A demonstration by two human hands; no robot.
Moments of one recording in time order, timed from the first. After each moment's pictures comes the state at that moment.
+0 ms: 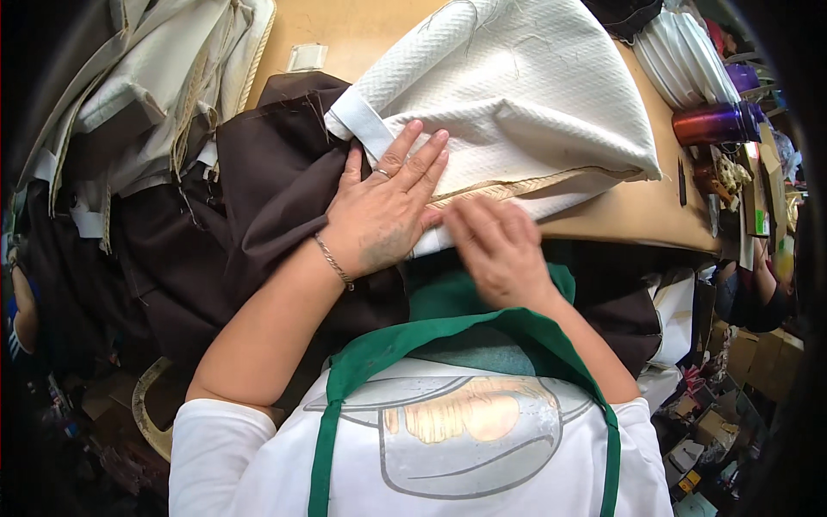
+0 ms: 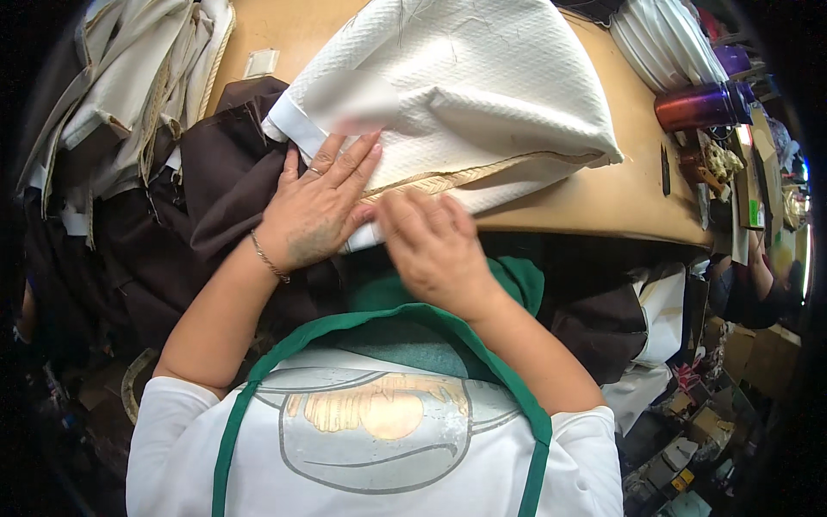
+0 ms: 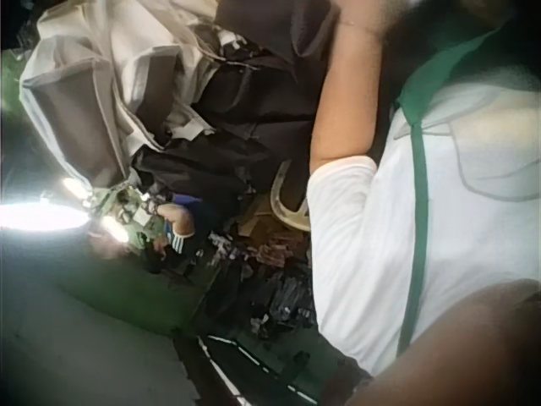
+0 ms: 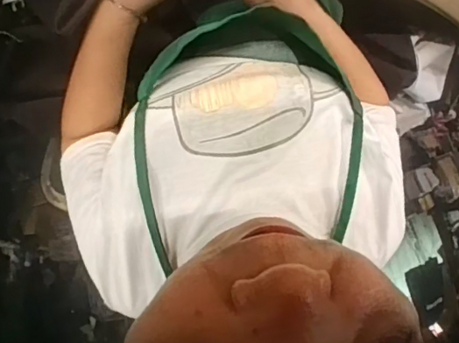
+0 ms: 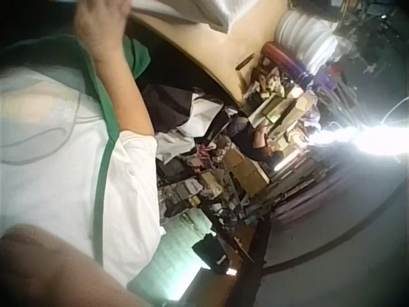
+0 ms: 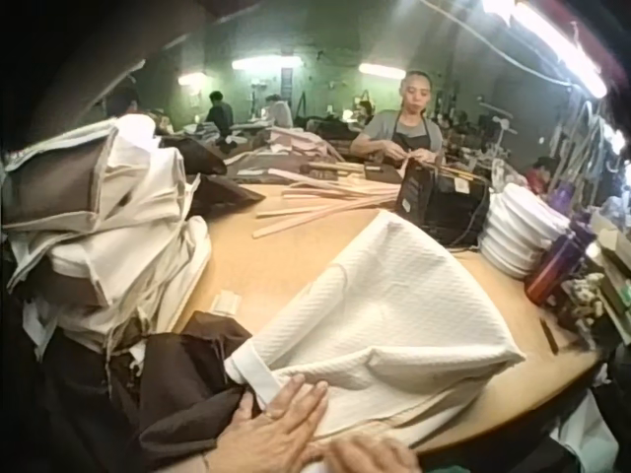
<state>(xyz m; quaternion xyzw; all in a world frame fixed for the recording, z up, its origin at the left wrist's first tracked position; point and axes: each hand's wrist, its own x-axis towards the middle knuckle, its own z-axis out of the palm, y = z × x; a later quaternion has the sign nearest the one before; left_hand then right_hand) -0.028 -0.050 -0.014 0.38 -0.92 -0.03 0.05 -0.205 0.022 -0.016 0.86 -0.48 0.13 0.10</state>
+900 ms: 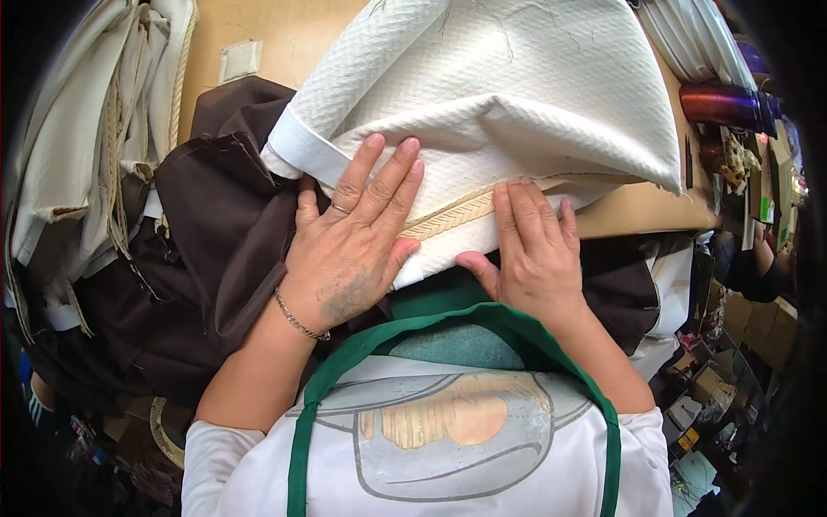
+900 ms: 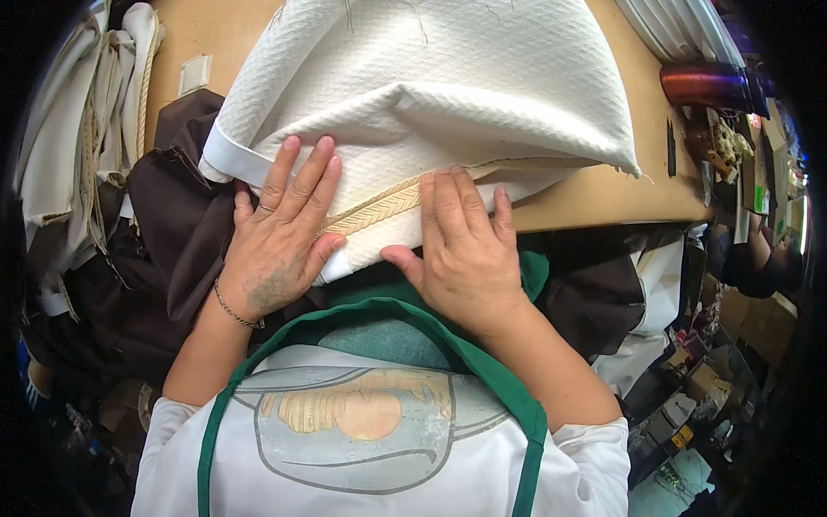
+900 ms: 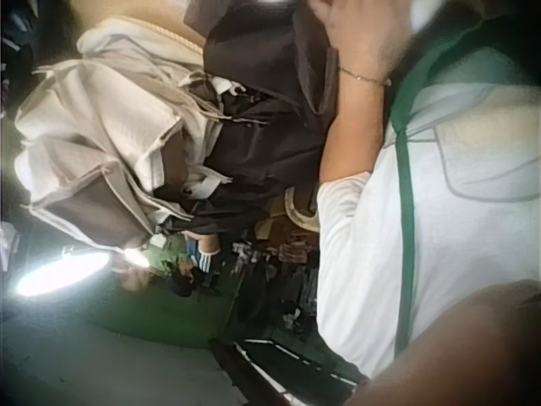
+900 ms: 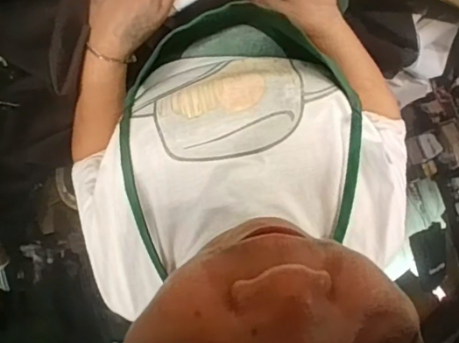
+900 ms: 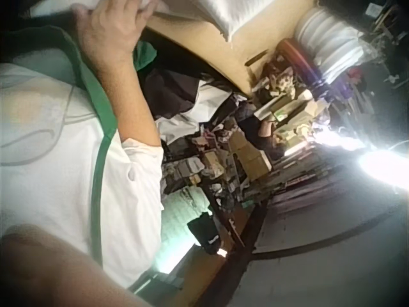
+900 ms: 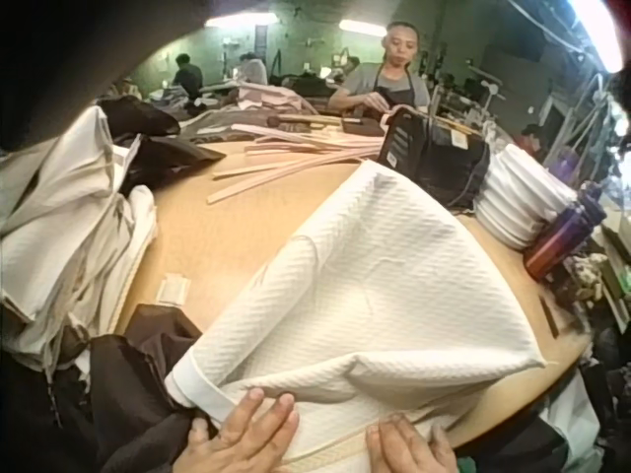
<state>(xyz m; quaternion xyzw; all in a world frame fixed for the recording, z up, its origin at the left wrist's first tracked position) -0.027 -0.057 -0.003 0.37 -0.92 -0.12 0.01 -0.224 0.015 -0.004 0.78 -0.62 -0.01 0.07</state>
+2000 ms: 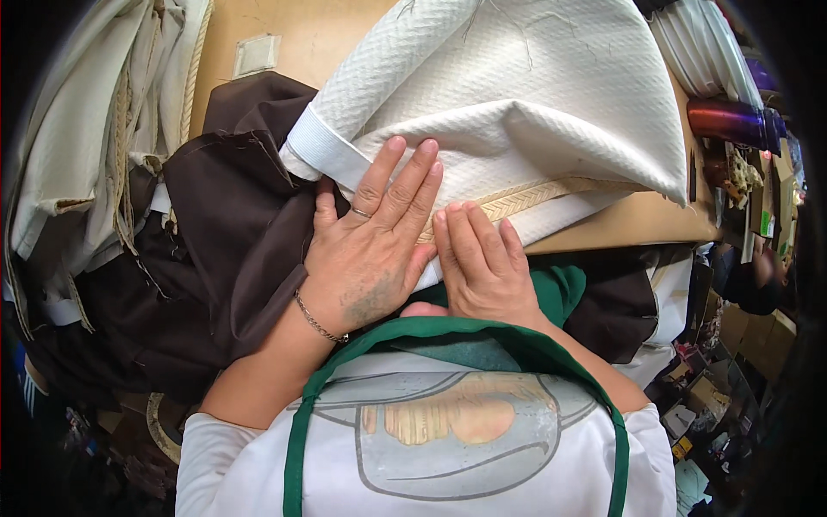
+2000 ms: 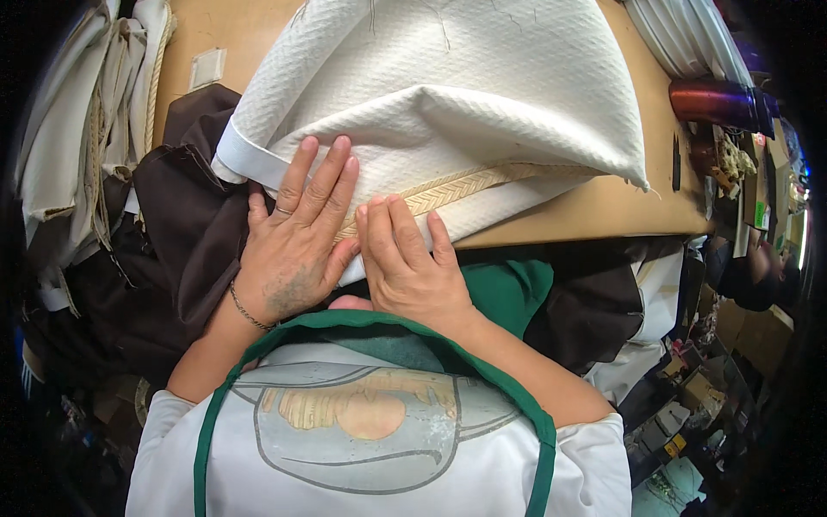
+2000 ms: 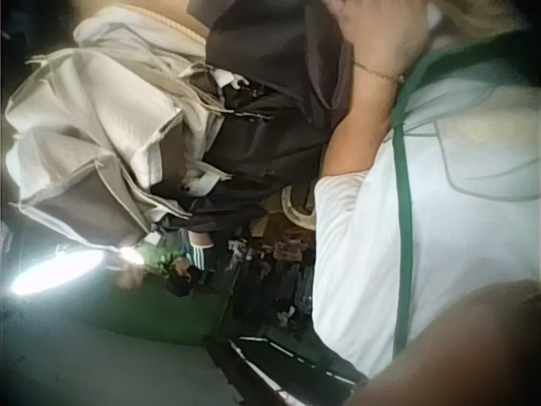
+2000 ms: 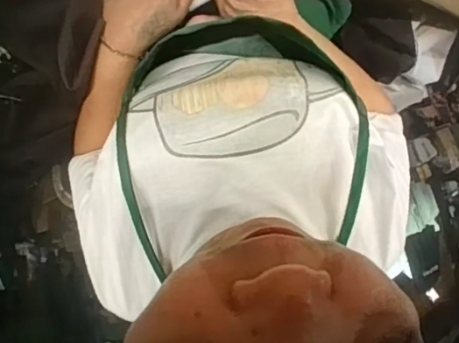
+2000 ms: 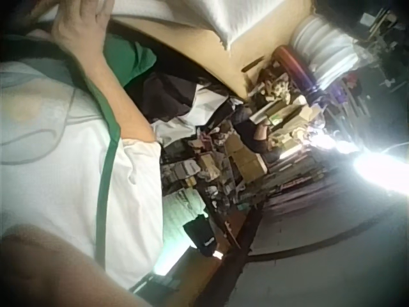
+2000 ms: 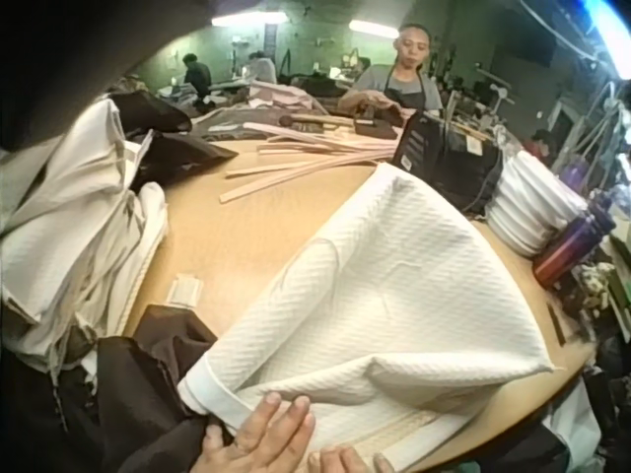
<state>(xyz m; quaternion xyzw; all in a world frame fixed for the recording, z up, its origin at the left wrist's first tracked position) -0.032 -0.052 -0.008 0.40 -0.91 -0.11 0.04 -0.183 0.021 -0.026 0.83 -0.56 0.02 0.09</state>
